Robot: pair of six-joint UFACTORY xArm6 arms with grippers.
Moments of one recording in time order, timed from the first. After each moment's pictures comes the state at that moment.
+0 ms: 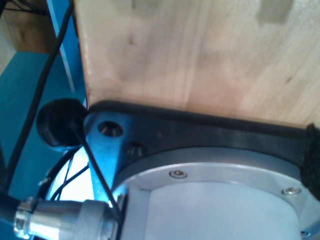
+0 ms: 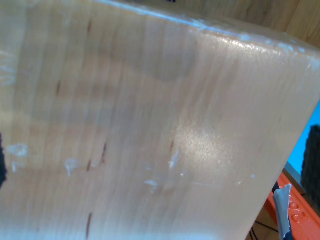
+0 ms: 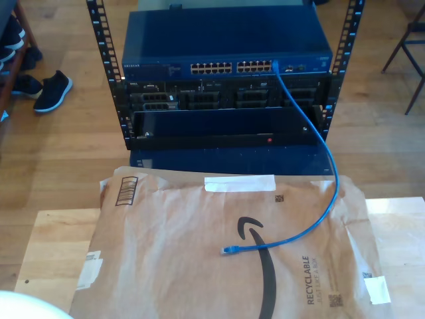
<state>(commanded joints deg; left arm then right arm) 97.3 -26.2 -8.1 7.1 63.9 -5.4 -75.5 -36.4 -1.0 -17.5 48.9 15.2</state>
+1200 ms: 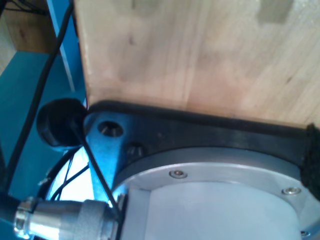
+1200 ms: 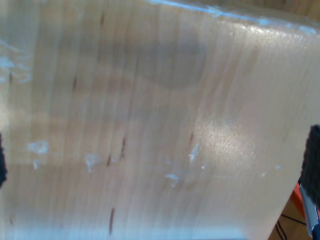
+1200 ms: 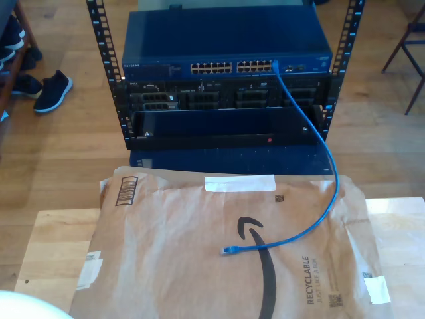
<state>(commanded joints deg) 97.3 -26.2 -8.1 7.1 63.8 -5.4 -76.8 -36.5 -0.8 -14.2 48.8 15.1</state>
